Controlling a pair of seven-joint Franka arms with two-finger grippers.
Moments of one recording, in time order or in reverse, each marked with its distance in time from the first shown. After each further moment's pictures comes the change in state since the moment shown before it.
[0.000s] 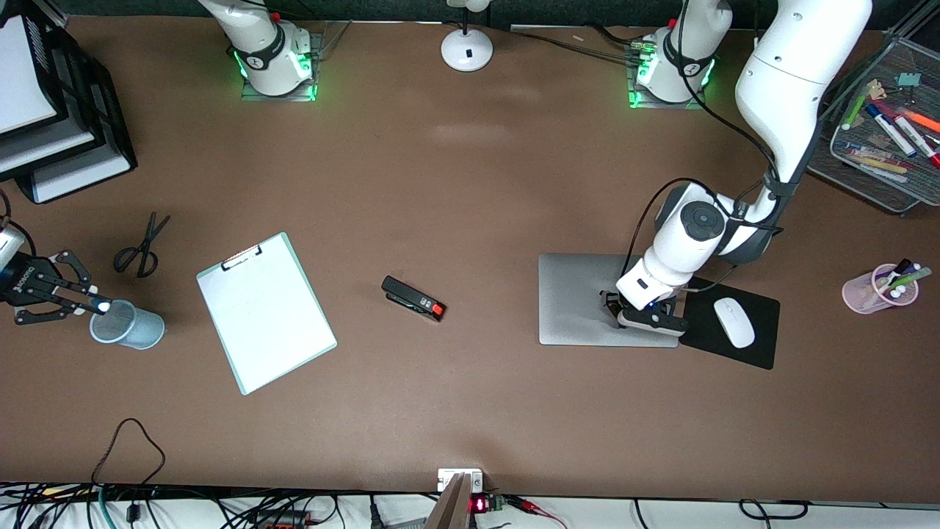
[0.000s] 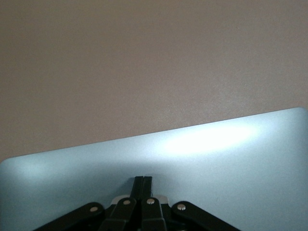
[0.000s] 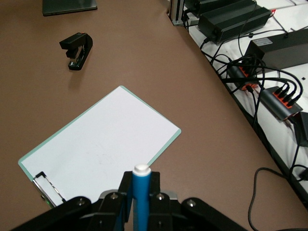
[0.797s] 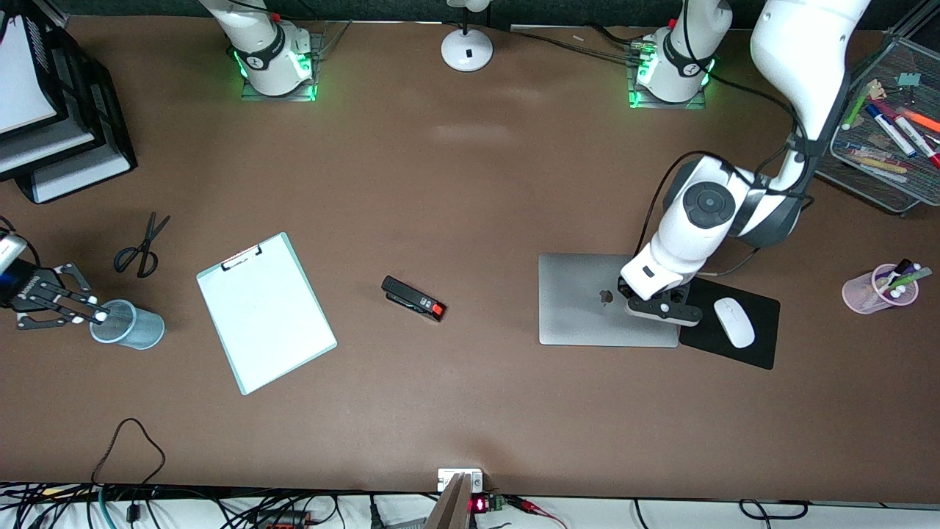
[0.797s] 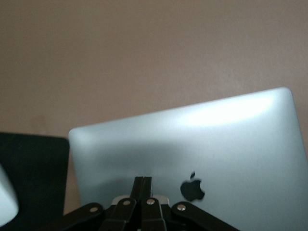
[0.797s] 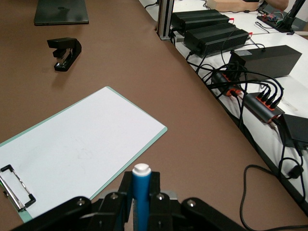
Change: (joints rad) left arm -0.001 -0.193 -0.050 0.023 0.002 -0.396 0.001; right arm -0.077 0.125 0.000 0.007 0.188 -0.003 -0.216
